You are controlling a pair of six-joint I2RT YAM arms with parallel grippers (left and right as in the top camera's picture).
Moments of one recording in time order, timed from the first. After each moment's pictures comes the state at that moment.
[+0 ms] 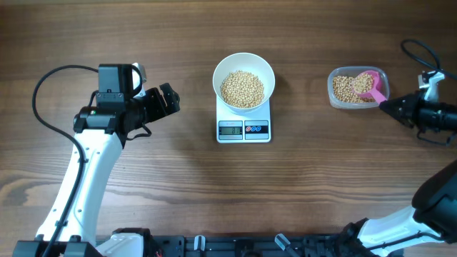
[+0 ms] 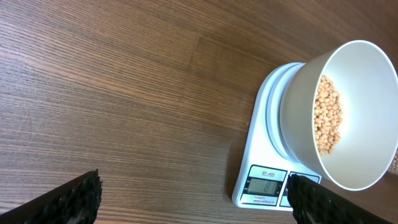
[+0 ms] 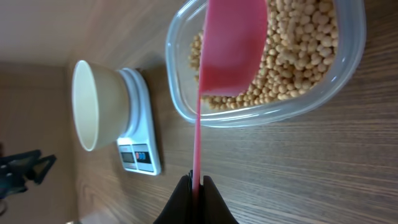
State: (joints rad) left arm -0.04 1.36 1.03 -0.68 0.22 -0.42; right arm -0.68 1.80 1.33 -1.13 -0.87 -0.35
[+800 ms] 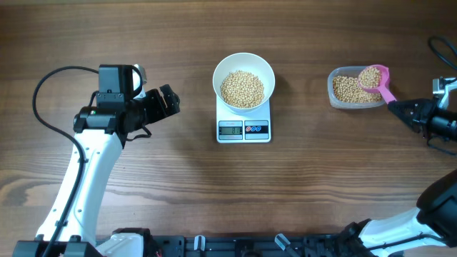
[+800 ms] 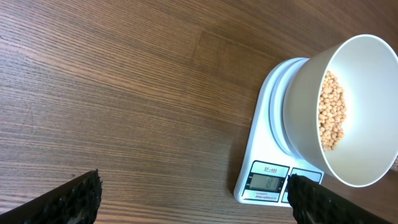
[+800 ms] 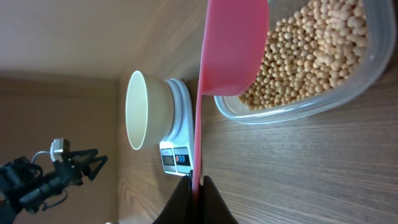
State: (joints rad) left arm -0.04 1.36 1.03 -0.70 0.22 -0.42; right arm -0.77 1.80 1.32 -1.26 -1.06 -0.48
